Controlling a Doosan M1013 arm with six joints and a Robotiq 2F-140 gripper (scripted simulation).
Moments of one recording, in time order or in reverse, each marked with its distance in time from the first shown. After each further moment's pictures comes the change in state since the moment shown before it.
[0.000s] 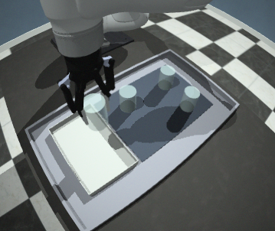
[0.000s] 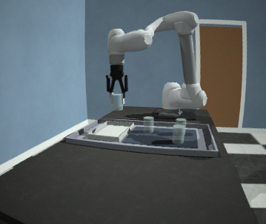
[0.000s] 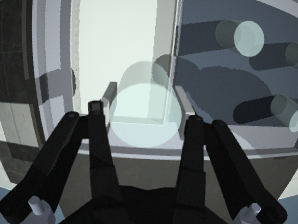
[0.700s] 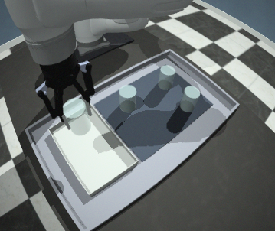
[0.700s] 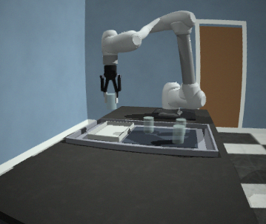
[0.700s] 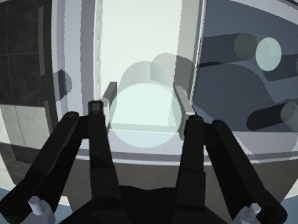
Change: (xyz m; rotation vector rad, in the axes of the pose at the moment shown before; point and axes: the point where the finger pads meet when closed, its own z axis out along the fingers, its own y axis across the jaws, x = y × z) arm 0.019 -0.049 0.000 0.000 0.000 0.000
